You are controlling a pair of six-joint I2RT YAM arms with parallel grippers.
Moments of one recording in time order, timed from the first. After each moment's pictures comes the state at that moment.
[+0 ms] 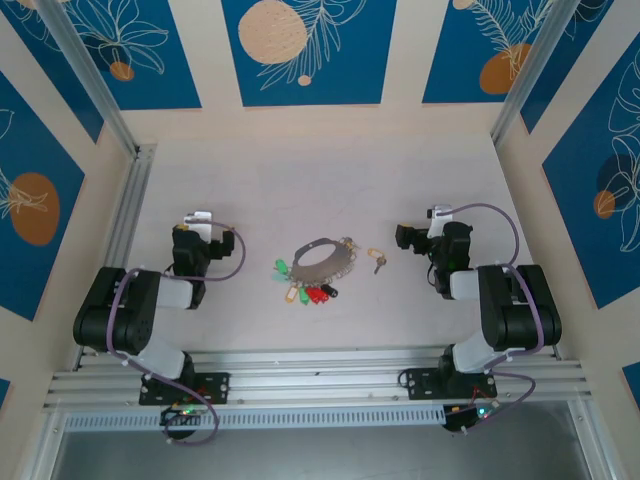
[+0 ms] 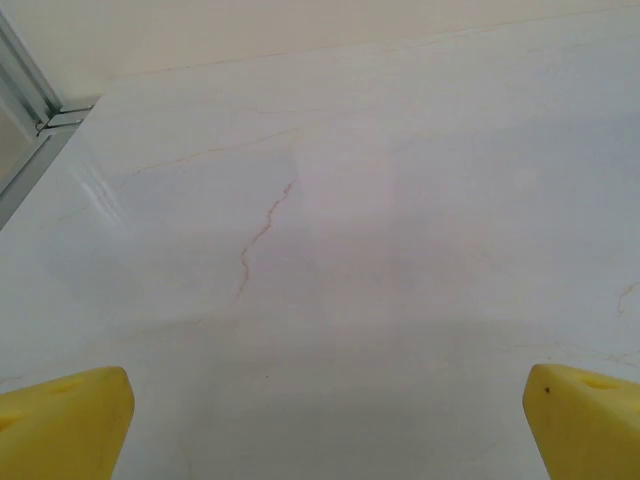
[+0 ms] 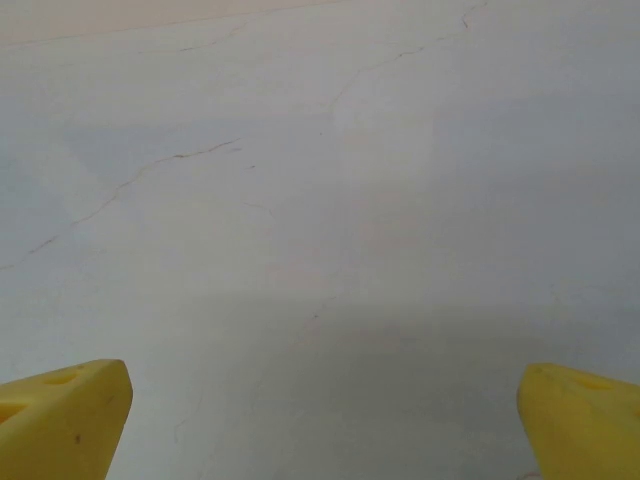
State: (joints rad) left arm -0.11 1.56 0.37 0.86 -0.13 0.06; right arm 0.00 1.52 0.39 0.71 -0.17 0.09
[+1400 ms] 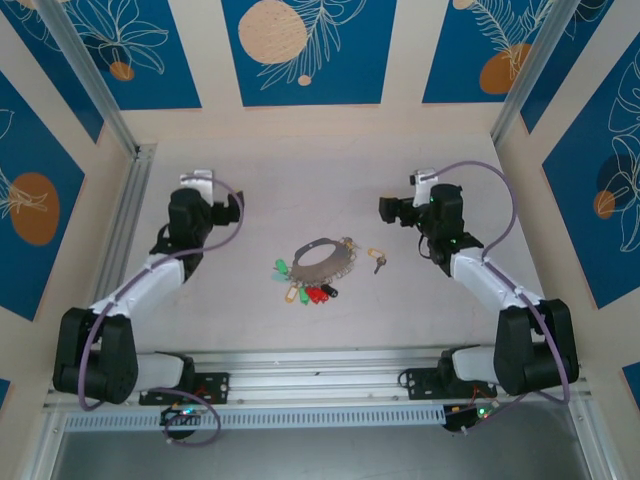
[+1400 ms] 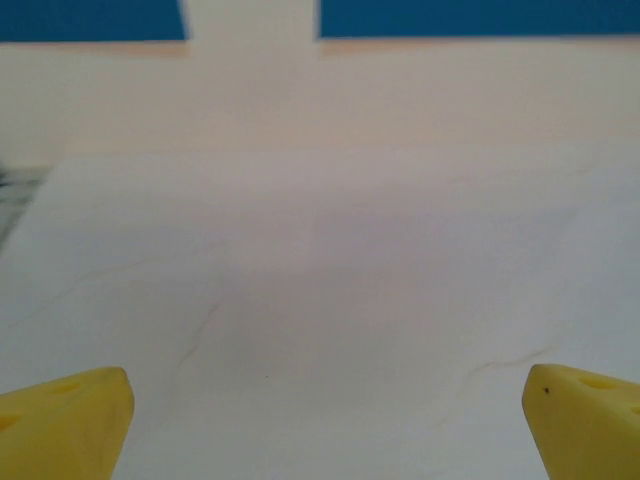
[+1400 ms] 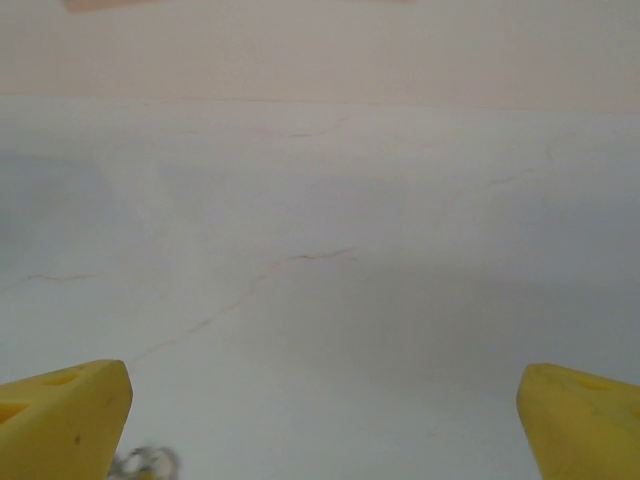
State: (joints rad) left arm -0.21 1.29 0.78 0.17 -0.06 -0.12; right arm 0.20 1.29 0.76 0.09 -0.11 0.07
